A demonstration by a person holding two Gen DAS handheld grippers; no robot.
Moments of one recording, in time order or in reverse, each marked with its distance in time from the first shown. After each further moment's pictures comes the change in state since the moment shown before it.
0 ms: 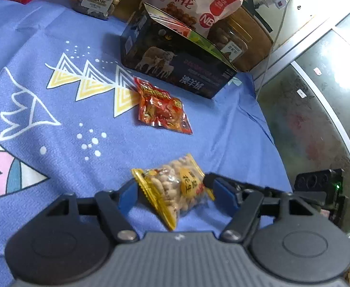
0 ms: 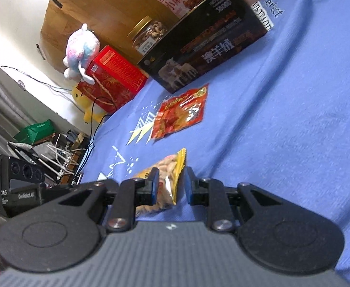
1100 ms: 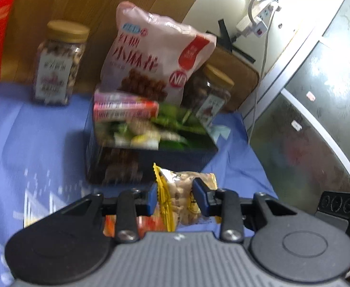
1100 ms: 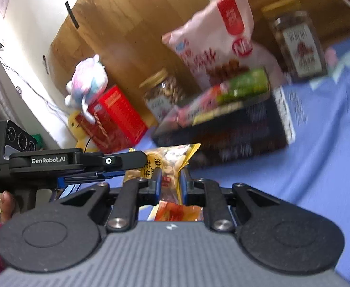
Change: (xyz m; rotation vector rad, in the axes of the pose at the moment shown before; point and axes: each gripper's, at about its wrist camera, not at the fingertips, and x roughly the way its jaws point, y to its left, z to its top) left arm 0.015 -0.055 0.124 0.168 -0.145 0.009; right arm -0.004 0.042 0.084 -0.215 -0.201 -0.098
